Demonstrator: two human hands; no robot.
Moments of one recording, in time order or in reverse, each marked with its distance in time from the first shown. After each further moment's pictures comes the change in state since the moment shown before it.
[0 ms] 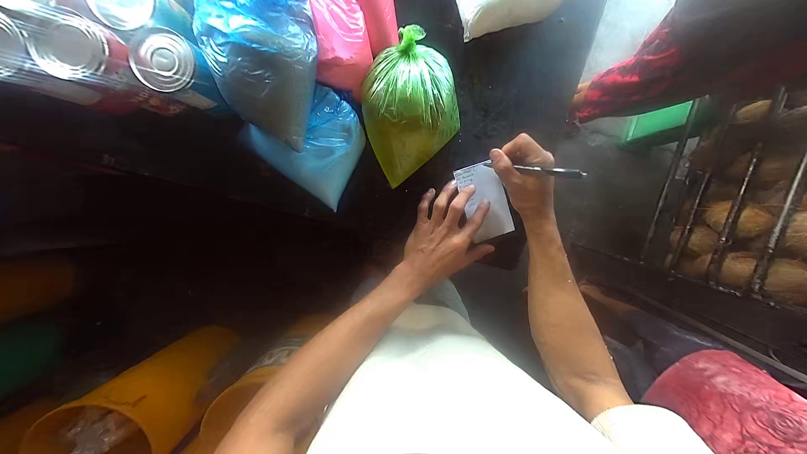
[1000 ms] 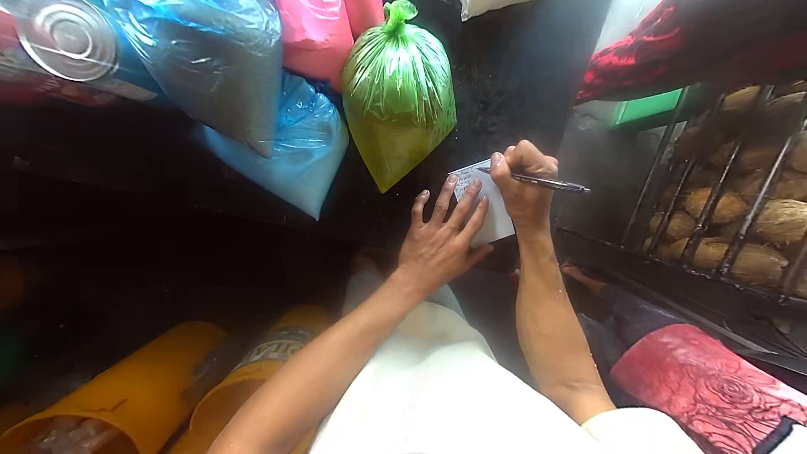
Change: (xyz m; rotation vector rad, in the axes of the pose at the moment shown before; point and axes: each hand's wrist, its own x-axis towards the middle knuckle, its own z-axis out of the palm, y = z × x) left_hand 0.010 0.001 0.002 0.051 -0.134 -0.038; right_hand -0.002 0.004 0.010 -0.109 0.090 -0.033
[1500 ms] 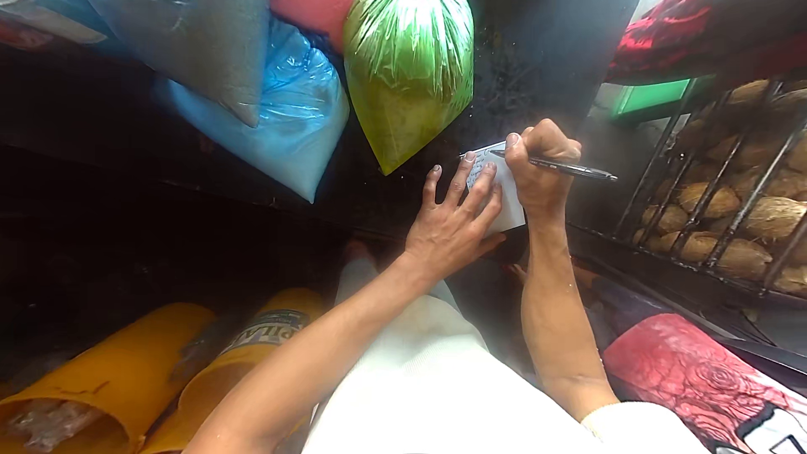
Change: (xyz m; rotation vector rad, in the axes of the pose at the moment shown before) left_hand 0.008 -0.002 -0.002 -0.029 -0.041 0.040; right_hand 0.000 0.002 0.002 -0.054 -0.030 -0.019
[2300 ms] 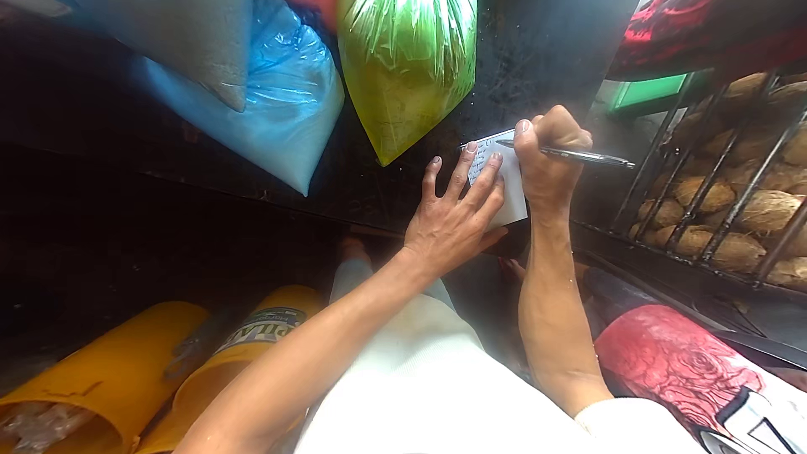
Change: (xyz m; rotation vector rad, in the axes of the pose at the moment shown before) left_hand 0.001 0.001 -0.001 -0.012 -0.017 -0.010; right_hand 0.001 -0.002 0.000 0.025 0.053 0.030
